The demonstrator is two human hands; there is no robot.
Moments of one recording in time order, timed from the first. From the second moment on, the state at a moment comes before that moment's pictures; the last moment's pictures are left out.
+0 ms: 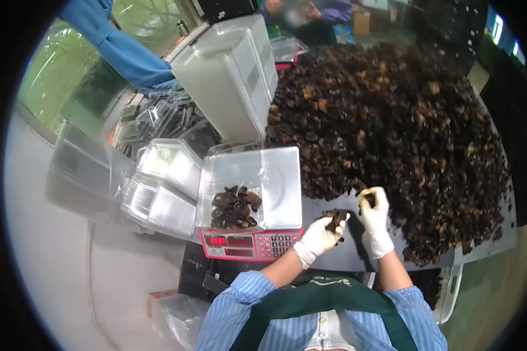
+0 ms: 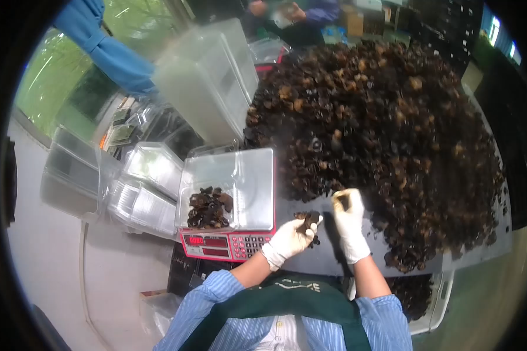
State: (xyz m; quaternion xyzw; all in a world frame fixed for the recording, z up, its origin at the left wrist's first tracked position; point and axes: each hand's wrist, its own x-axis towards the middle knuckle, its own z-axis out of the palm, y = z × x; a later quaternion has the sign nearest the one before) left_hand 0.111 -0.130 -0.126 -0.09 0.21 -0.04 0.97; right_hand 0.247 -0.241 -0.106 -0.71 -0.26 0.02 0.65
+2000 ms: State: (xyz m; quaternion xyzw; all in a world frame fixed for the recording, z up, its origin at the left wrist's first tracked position) left_hand 0.131 -0.136 -0.114 0.96 0.10 0.13 0.20; right_hand 0.276 -0.238 -0.154 -0.76 -0.34 -0.02 0.55
